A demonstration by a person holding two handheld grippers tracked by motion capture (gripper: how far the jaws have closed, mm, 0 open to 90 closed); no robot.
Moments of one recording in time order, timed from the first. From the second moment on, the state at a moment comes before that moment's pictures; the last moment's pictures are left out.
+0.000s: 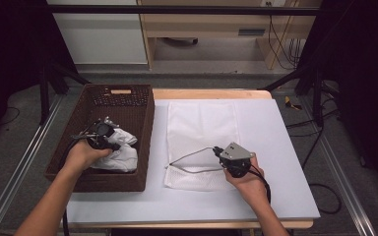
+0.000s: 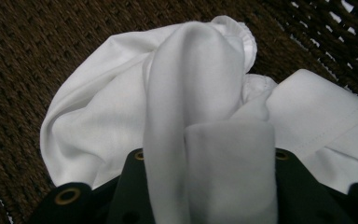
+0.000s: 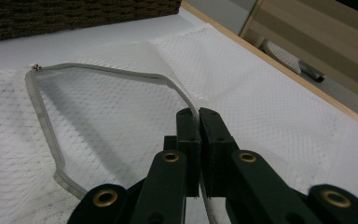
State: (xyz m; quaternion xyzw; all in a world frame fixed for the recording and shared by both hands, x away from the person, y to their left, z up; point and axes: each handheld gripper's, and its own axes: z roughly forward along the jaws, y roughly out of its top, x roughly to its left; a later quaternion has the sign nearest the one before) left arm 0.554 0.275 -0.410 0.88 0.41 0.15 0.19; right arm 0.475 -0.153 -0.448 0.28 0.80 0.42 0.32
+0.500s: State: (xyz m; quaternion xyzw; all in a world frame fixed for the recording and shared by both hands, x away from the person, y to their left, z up) left arm 0.546 0.277 -0.380 0.87 0.40 0.18 0.21; right arm 0.474 -0.155 -0.446 0.28 0.80 0.42 0.33
